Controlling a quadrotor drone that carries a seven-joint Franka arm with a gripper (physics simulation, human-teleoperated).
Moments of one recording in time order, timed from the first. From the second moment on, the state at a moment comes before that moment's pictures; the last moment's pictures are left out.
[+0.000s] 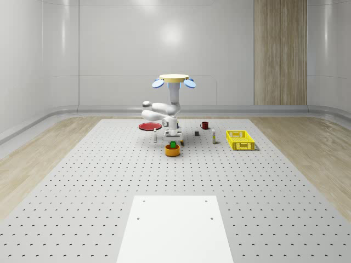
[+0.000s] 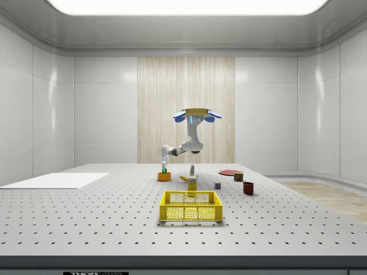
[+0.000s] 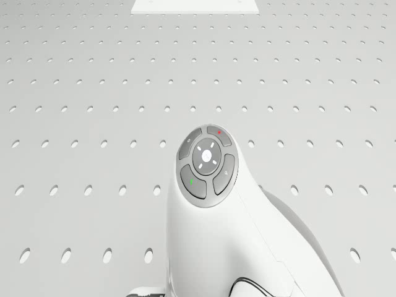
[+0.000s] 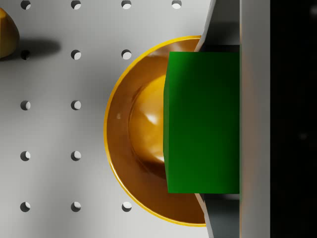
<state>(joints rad) -1.16 -1.57 1.29 -2.85 -1.83 1.65 1.67</state>
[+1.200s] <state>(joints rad) -1.17 -1.55 1.22 -2.83 -1.91 1.66 1.66</state>
